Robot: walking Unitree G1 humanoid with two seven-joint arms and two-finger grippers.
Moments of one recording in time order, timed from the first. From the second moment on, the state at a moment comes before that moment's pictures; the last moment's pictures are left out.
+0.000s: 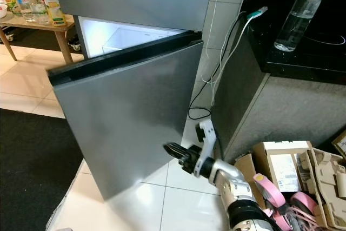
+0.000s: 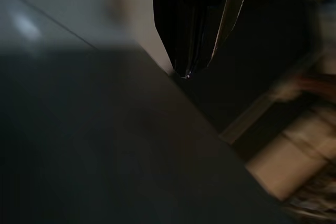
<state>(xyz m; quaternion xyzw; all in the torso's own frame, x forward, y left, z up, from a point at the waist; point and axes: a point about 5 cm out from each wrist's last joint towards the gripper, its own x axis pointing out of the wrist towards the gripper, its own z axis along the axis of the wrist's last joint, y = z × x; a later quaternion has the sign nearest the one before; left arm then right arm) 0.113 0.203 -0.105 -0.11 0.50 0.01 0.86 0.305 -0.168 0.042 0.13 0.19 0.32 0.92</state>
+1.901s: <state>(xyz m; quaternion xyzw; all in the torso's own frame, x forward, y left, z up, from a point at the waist) 0.111 0.203 -0.106 -0.10 0.50 0.02 0.86 0.139 -0.239 -0.092 -0.09 0.54 0.04 0.83</state>
